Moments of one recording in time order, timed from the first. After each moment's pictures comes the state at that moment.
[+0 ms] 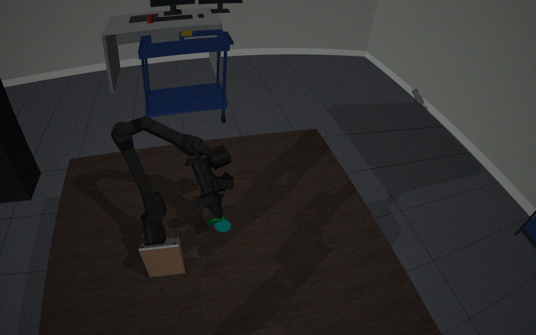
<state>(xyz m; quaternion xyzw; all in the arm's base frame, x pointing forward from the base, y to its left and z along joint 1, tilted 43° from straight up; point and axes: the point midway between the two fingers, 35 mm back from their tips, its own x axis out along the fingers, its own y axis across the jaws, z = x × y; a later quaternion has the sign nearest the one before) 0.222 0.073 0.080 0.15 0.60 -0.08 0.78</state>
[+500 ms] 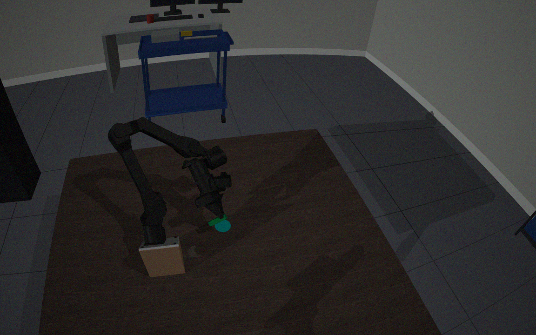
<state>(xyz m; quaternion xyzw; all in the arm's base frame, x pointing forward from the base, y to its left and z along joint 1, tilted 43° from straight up) 0.223 0.073 0.080 0.15 0.56 -0.10 0.81</state>
